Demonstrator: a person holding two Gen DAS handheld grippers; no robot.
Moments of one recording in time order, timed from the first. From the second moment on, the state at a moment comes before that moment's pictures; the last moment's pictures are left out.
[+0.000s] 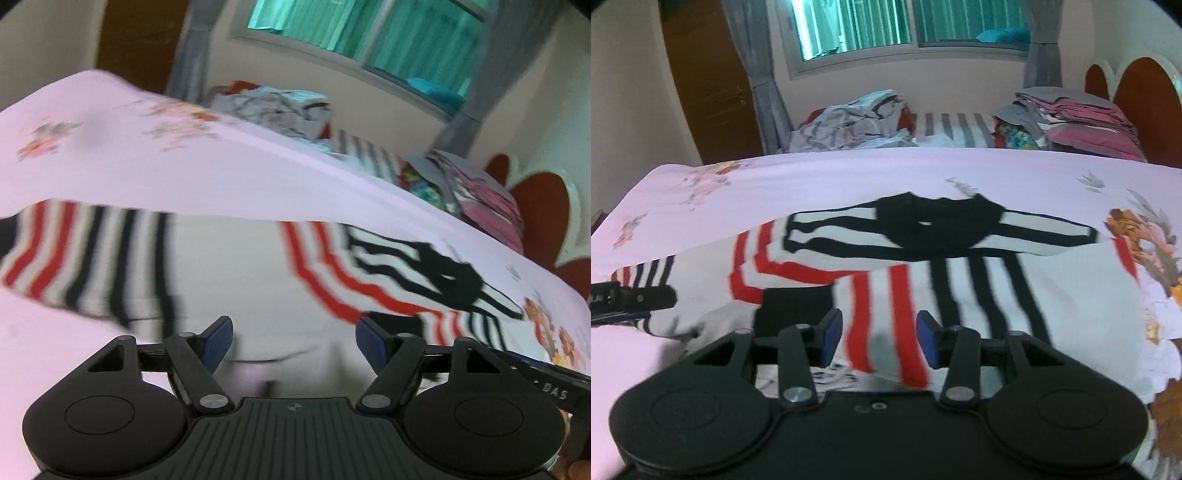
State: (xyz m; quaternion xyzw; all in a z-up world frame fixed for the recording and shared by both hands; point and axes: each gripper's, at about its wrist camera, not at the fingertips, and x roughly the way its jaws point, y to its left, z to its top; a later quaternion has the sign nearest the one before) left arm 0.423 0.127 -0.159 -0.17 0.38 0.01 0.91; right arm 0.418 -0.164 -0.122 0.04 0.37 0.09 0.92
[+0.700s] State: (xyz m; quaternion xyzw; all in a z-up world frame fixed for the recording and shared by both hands) left arm 0.394 0.326 -0.242 -0.41 0.30 0.18 0.84; right arm 0.442 -0.105 -0.147 0.03 0.40 0.09 0.91
